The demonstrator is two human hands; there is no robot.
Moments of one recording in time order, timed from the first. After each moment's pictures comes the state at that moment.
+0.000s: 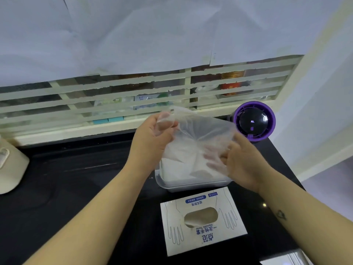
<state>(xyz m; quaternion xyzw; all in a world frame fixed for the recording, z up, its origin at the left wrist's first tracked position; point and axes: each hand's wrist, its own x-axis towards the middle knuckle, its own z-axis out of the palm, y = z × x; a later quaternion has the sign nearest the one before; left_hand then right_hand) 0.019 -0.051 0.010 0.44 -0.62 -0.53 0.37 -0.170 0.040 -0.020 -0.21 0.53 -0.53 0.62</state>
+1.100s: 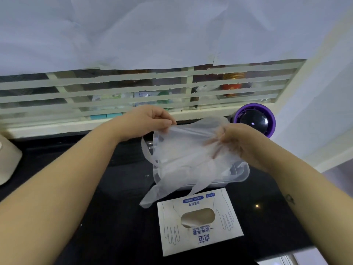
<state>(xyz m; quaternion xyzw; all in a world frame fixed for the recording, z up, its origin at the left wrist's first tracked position) 0.034 -0.118 0.037 0.40 -0.81 -0.42 0.06 -0.172 0.024 0.039 -0.45 0.61 -0.37 0.54</state>
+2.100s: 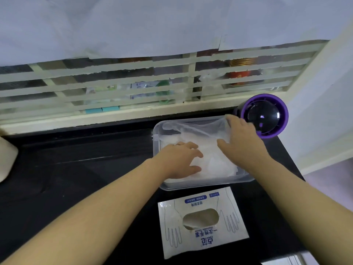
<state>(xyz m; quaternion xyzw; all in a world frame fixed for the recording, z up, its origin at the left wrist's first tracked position) -0.024 -0.078 -0.067 0.28 -0.93 -0.18 -0.15 -0.186 -0.003 -0.032 -0.53 0.82 -0.15 0.16</state>
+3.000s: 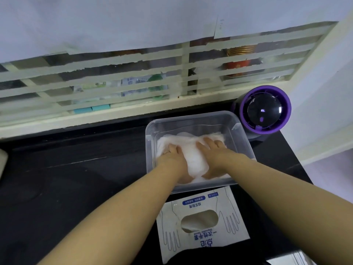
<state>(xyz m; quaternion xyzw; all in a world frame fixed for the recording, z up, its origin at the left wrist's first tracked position) -0.049 -0.080 -0.110 0.44 -0.80 -0.20 -0.36 -0.186 -0.033 -0.108 -0.62 0.69 0.19 0.33</state>
